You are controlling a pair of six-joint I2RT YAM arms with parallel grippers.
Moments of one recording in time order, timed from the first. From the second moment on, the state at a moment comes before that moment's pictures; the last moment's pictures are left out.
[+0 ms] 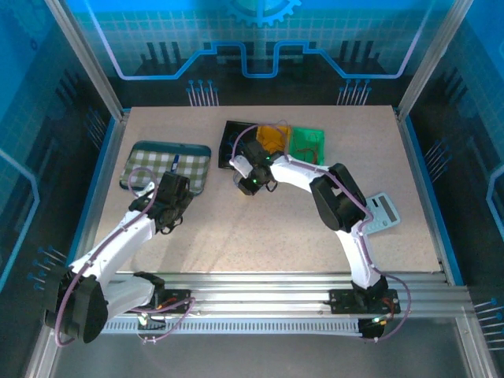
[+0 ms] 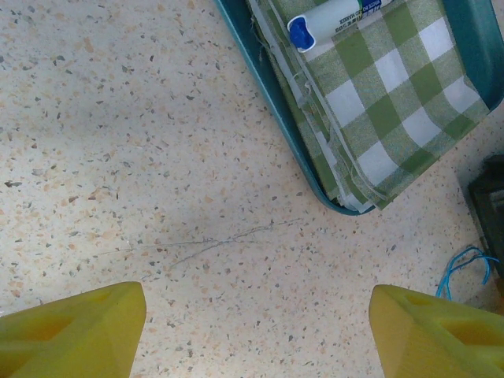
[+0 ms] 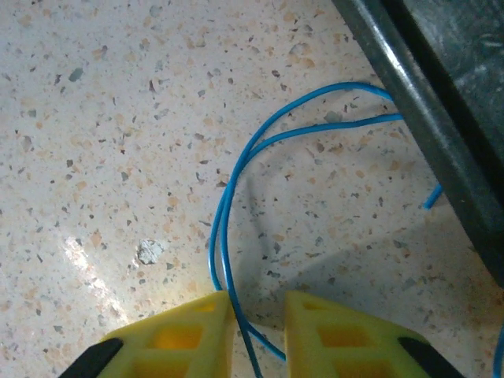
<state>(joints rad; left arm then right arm) -0.28 1.12 0.72 -0.65 -0.30 -1.29 0.66 2.24 1.66 -0.54 -0.17 -0.17</state>
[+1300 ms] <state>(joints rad) -0.28 1.15 0.70 -0.62 -0.25 -1.29 0.47 2.34 2.33 -0.27 -0.58 0.52</state>
